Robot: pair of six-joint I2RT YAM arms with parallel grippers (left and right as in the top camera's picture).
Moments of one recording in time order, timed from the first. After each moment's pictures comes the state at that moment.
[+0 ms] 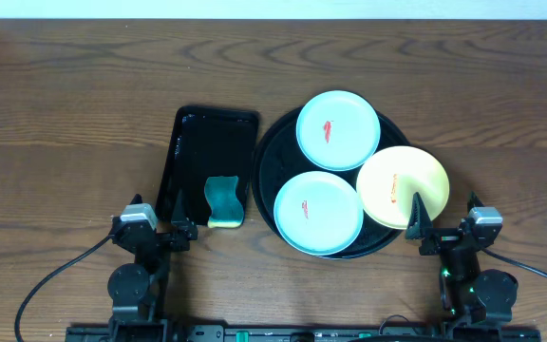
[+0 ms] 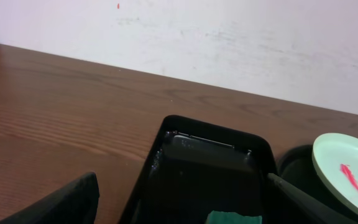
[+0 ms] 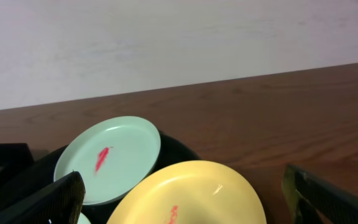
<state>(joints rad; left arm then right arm) 0.00 0.02 0.01 -0.11 -0.01 -0.20 -0.03 0.01 0.01 -0.06 -0.12 0.17</state>
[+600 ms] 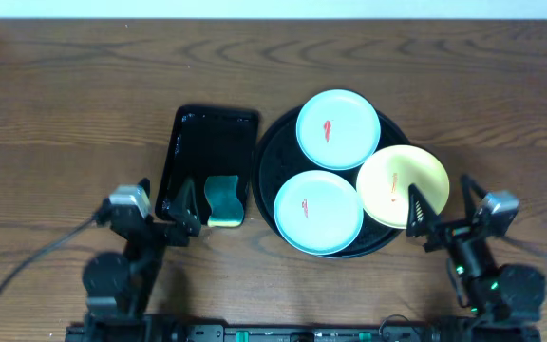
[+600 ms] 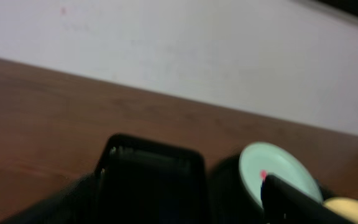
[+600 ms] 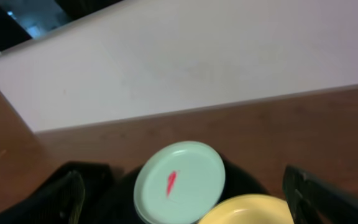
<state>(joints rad) 0.00 0.26 0.35 -0.22 0.19 -0.30 -0.03 0.23 0.29 -0.09 -0.32 0.30</state>
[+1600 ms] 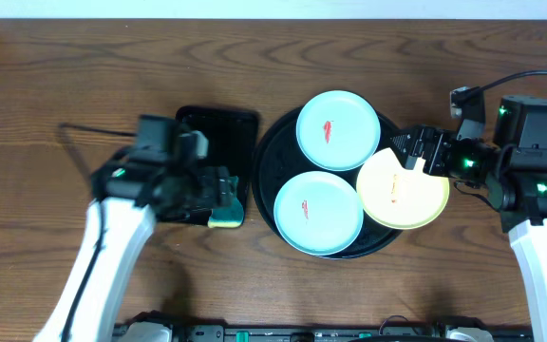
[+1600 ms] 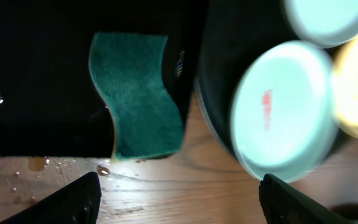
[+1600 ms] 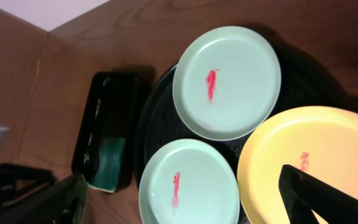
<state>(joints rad) -0.18 1.30 1.05 -1.03 0.29 -0.31 -0.02 1.20 1.11 -0.76 -0.58 0.27</state>
